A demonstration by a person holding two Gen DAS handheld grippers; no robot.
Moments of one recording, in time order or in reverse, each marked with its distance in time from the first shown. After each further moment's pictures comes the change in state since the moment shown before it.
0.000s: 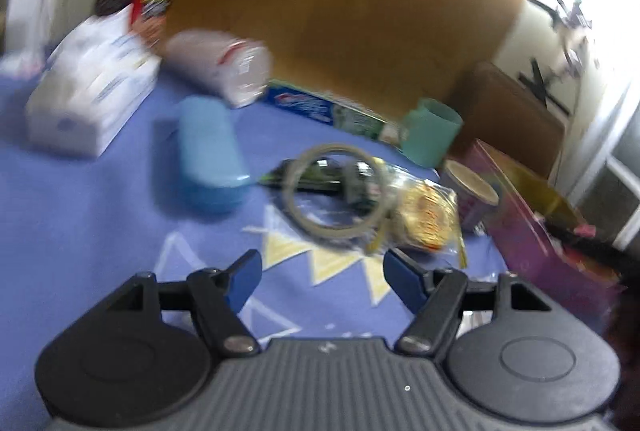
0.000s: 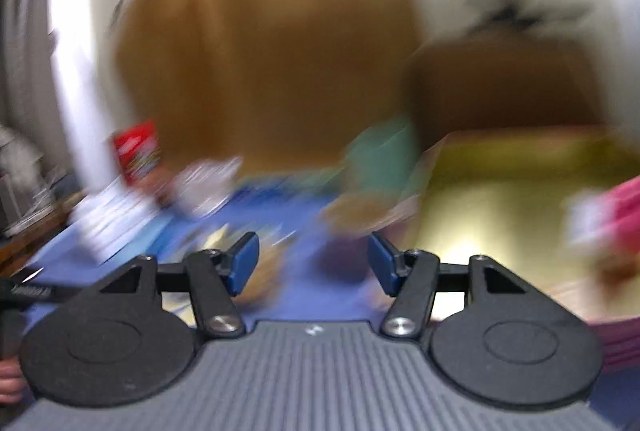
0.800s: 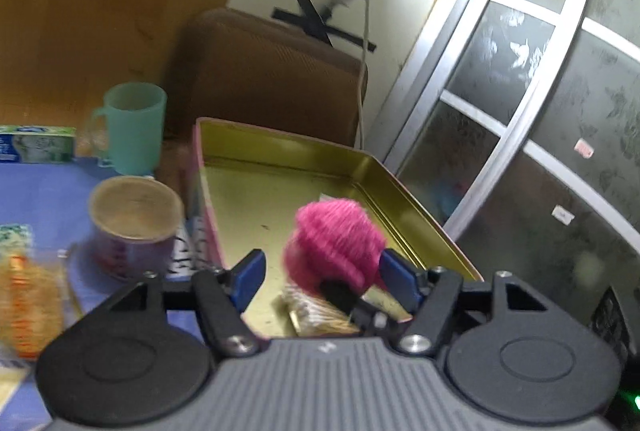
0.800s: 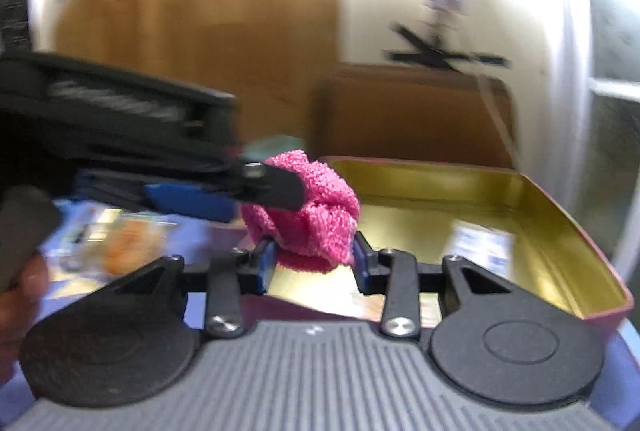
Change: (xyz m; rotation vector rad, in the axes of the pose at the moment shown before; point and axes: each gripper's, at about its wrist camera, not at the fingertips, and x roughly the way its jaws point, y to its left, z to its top) left arm 0.106 -0.264 0.007 0.288 0.114 -0.418; right arm -0.048 -0.036 -0.003 -0.125 -0.113 -0.388
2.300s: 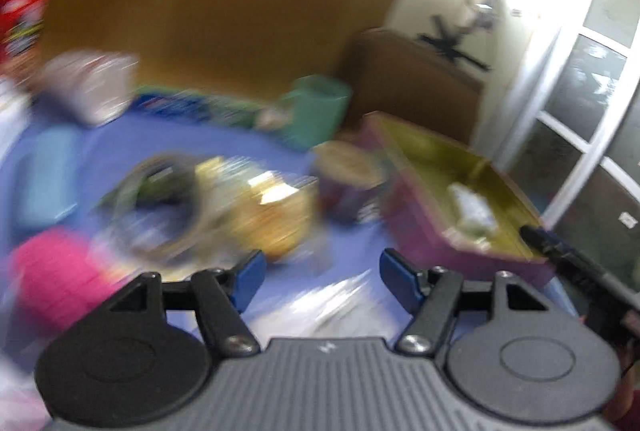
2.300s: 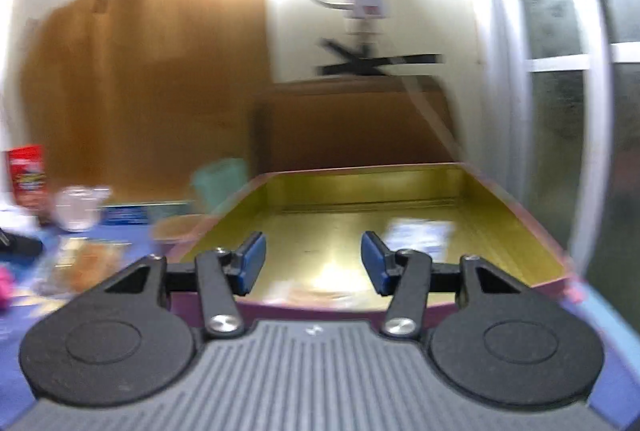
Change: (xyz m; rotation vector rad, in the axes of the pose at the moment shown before) left arm -0.146 0.100 -0.069 -0.133 -0.030 0.300; right arm -0.036 -0.031 -0.014 0.103 -0.073 0.010
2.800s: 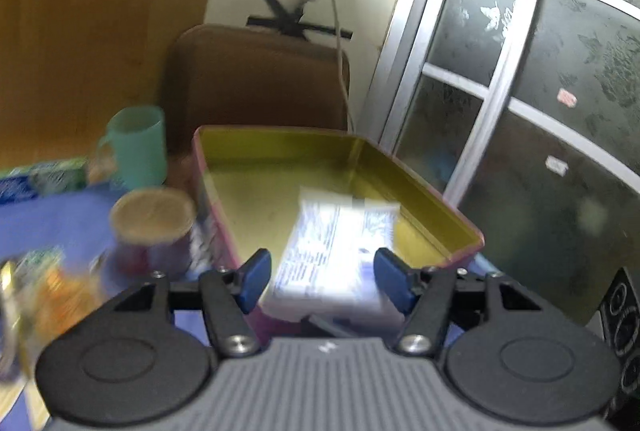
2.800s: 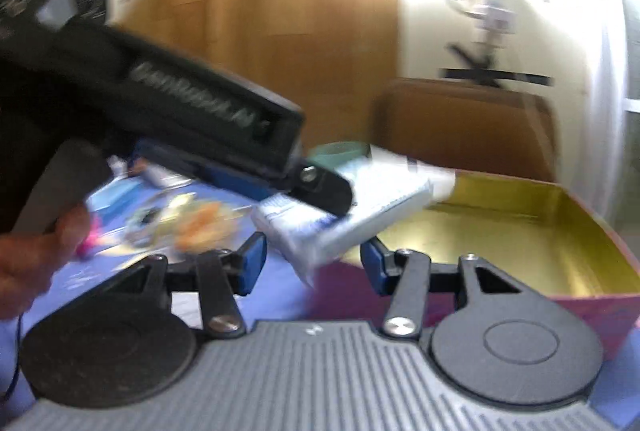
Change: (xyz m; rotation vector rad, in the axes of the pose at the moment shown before) left arm 0.083 -0.161 0.039 0.291 0.003 -0.251; right arm -0.007 0.048 -0.006 -0.159 0.031 0.148
